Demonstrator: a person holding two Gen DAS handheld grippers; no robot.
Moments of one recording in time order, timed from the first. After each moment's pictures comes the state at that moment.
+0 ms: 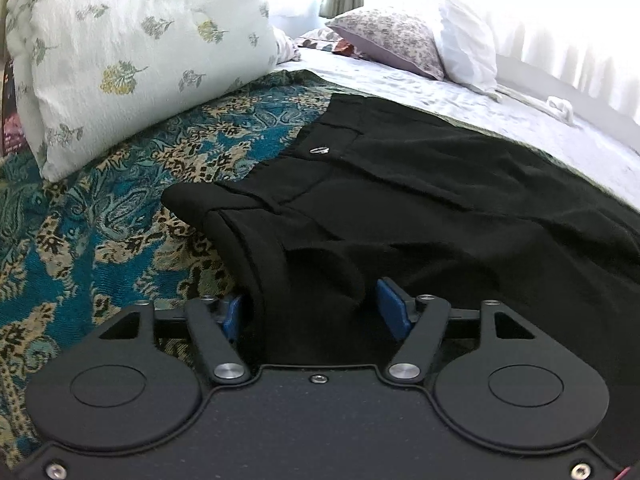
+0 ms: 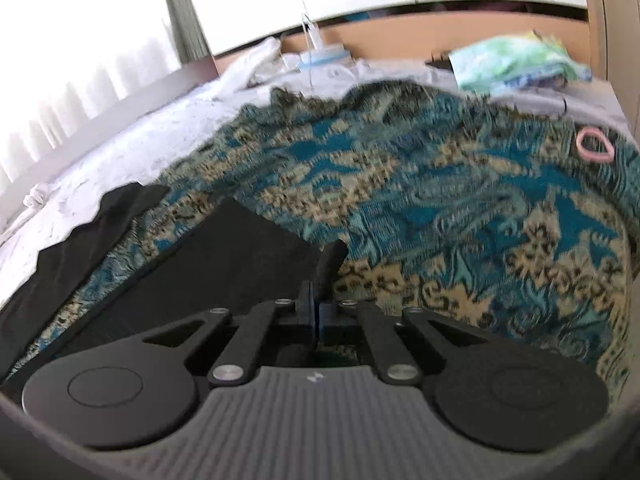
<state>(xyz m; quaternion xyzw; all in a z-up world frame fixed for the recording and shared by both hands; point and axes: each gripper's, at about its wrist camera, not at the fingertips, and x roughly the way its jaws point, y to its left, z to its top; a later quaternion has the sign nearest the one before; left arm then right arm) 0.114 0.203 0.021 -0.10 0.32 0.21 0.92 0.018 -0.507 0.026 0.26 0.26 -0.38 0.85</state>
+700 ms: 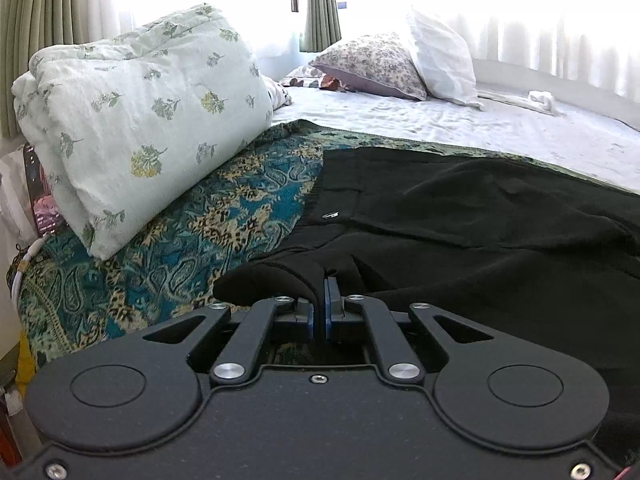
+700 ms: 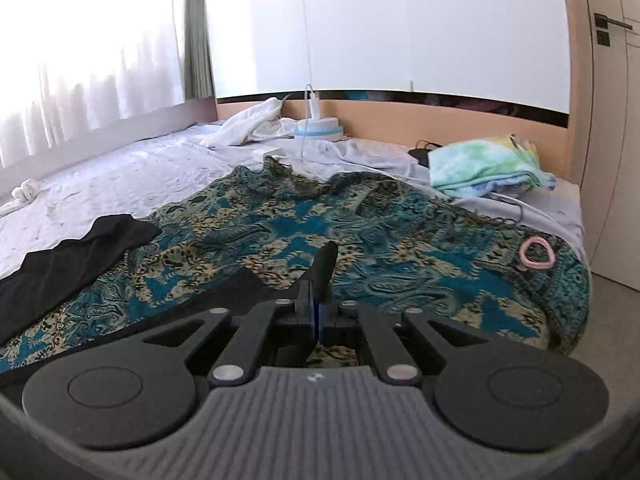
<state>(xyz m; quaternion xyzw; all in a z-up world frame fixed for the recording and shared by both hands) 0.070 0.188 0.078 -0.02 0.30 0.20 0.93 -0.013 -0.483 0.083 0.14 0.22 -0.42 0.87</state>
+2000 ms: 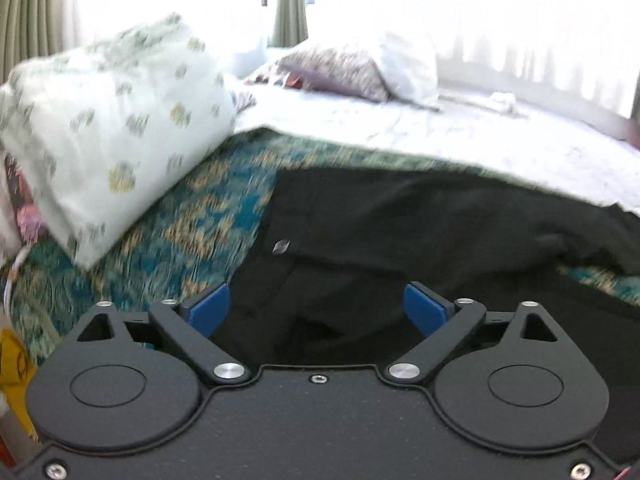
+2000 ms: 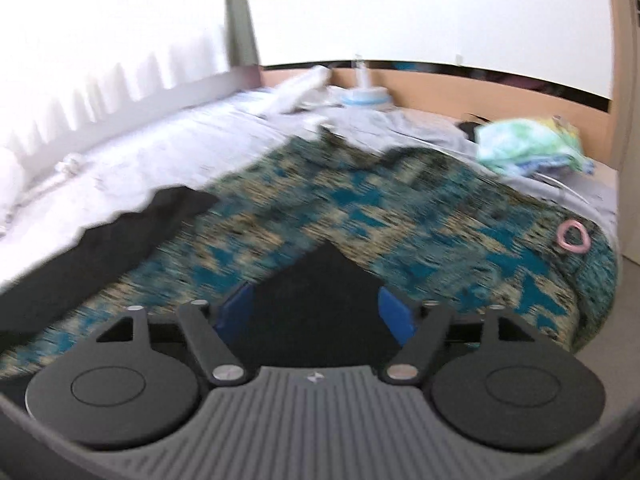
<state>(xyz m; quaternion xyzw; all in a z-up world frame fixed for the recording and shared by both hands) 0.059 0.160 0.135 -0.03 0.31 0.14 0.94 0.004 -0.453 0.117 0.17 0.26 -0.33 0.89</state>
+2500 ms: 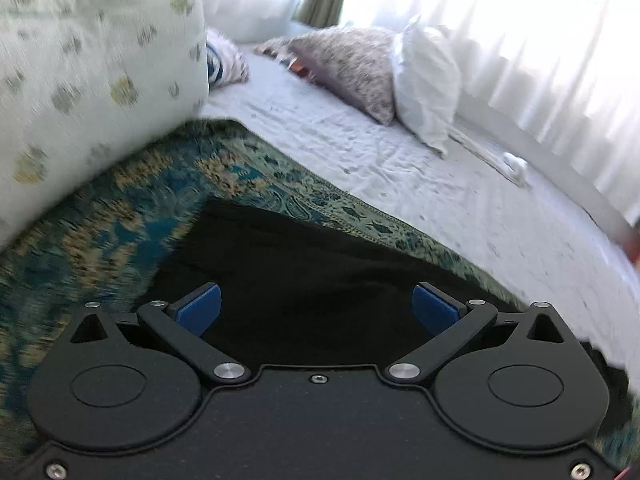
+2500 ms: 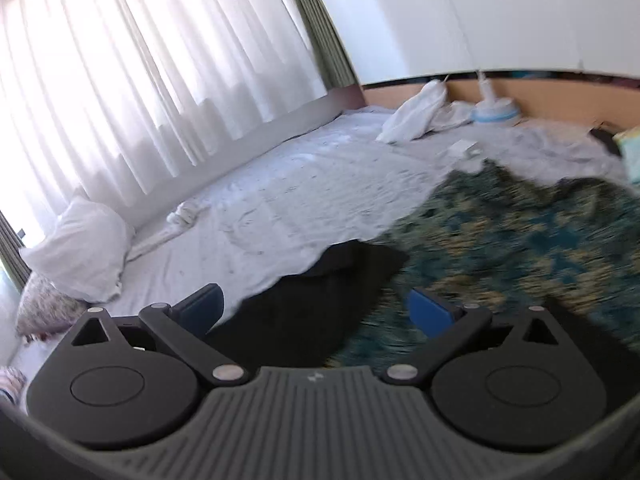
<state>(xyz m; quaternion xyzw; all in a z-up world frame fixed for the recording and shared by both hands) 0.229 0.170 0.158 -0.21 0.32 0.16 0.91 0.152 -0.392 0.179 0.26 0.20 -0.22 0.92</state>
